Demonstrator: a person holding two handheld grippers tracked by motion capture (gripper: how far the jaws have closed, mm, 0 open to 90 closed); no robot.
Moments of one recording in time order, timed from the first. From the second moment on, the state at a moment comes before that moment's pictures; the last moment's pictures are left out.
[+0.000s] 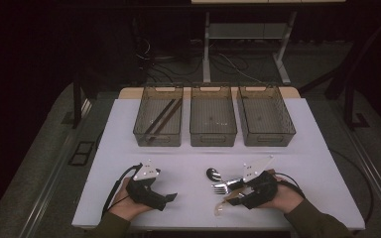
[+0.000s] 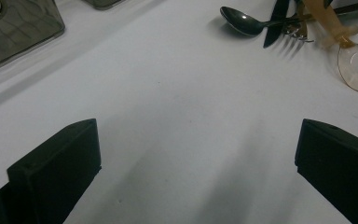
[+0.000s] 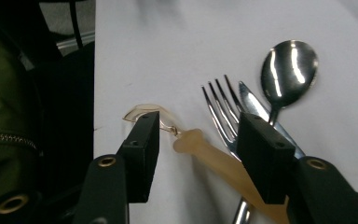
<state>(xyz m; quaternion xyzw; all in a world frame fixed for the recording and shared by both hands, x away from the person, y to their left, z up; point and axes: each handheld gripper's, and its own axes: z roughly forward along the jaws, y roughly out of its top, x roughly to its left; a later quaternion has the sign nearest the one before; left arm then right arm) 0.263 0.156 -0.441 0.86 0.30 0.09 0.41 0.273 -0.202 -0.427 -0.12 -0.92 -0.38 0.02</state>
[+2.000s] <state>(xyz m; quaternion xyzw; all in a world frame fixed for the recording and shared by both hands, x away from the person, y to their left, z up) 0.263 0.157 -0.441 0.85 0.30 0.09 0.42 0.277 -0.189 -0.440 -0.01 -0.93 -0.36 0.01</state>
